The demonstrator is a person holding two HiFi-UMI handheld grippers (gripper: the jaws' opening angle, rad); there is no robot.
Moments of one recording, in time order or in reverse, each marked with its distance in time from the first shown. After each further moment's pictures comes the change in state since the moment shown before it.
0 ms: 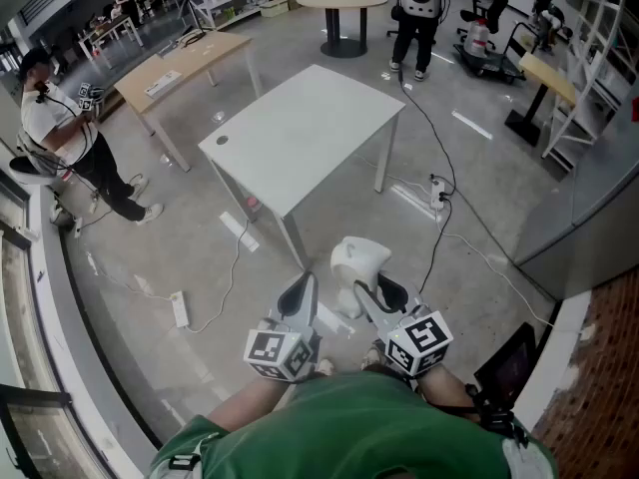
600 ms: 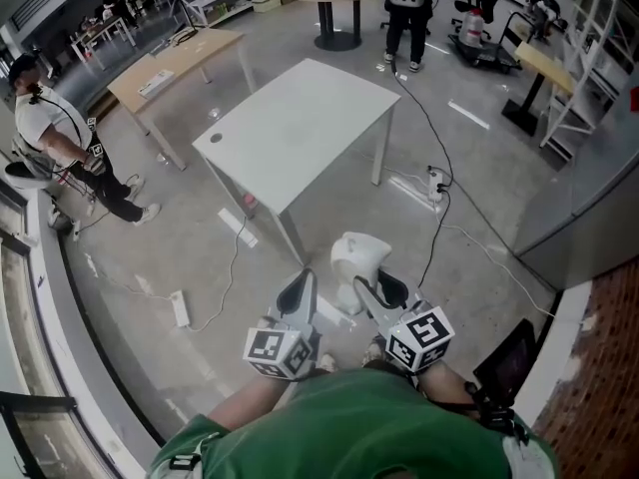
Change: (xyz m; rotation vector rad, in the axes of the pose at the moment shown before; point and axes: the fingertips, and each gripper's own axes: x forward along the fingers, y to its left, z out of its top) left arm 0.008 -0.002 -0.001 -0.006 0.015 -0.008; right arm 0.000 -0.009 0.005 0.041 -0.012 -0.010
